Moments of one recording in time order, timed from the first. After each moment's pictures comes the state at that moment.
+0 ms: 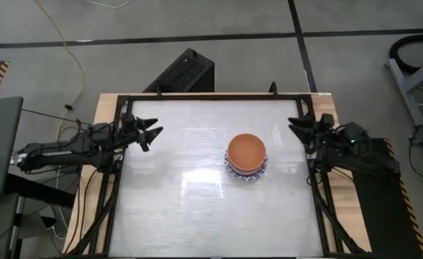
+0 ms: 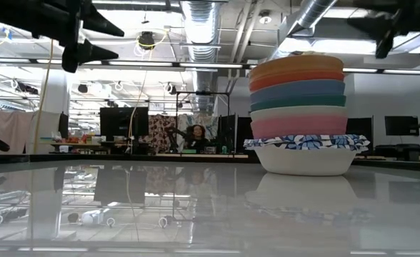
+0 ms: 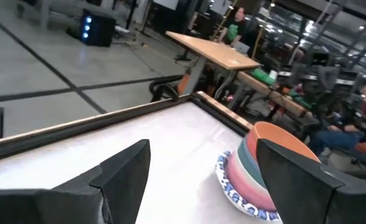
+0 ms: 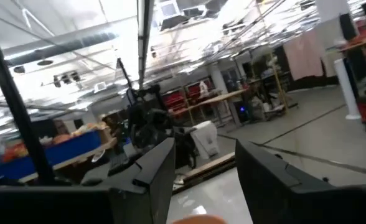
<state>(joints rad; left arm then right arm) 0.15 0.40 0.37 0.04 -0.38 -0.44 -0.32 0.00 0.31 -0.02 -0.01 0.37</state>
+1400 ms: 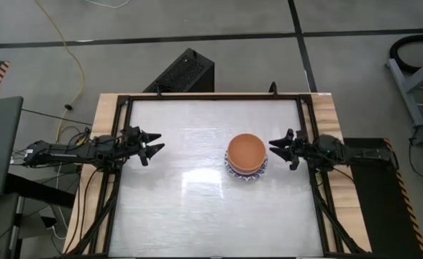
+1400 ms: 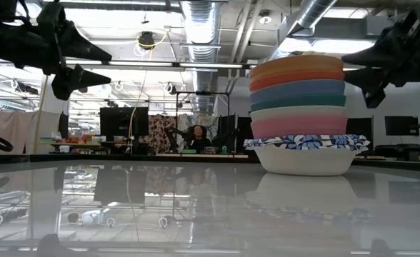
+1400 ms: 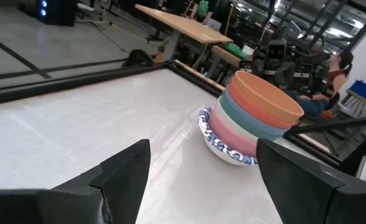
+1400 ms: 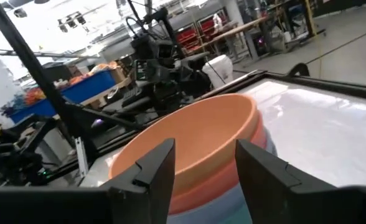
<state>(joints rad) 0.00 0.23 0.12 0.09 -0.37 -0.45 -0.07 0.00 0.01 0.04 0.07 0.44</state>
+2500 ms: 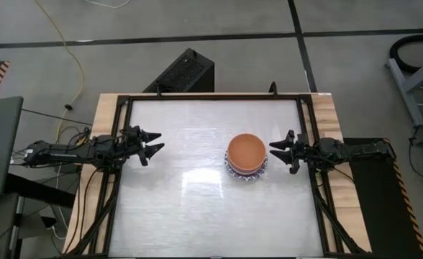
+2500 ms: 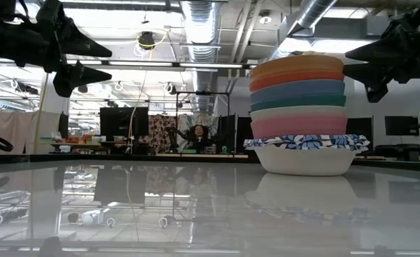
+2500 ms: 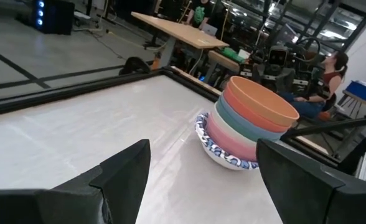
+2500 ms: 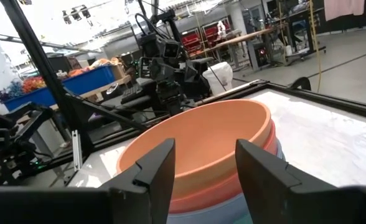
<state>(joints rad) 0.00 0.23 0.12 0.12 -0.36 -0.41 0.10 0.01 0.01 0.05 0.24 0.33</state>
